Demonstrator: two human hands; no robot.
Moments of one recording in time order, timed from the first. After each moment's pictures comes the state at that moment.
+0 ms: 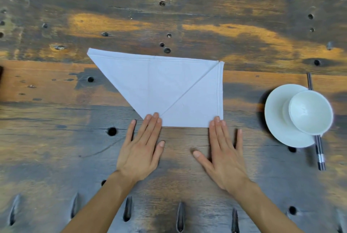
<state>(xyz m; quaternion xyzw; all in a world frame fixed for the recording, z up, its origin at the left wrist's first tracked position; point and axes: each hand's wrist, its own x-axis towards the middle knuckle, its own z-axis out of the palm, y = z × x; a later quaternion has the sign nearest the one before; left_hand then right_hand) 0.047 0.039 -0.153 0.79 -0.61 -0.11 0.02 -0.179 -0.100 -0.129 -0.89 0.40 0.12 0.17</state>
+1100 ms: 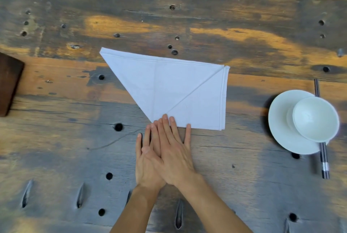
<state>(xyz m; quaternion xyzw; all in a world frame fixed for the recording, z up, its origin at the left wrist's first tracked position) -0.012 0.045 -0.158 0.87 -0.48 -0.10 0.01 -0.066 -0.041 -0.122 -0.91 0.31 0.07 0.28</state>
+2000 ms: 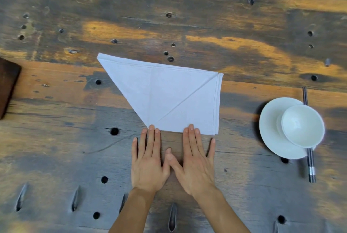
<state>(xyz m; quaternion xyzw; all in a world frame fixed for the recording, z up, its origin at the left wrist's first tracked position) -0.018 0.038 -0.150 0.89 -0.44 -0.12 0.07 -0.130 -0.064 -0.123 -0.87 0.40 0.11 0.25</state>
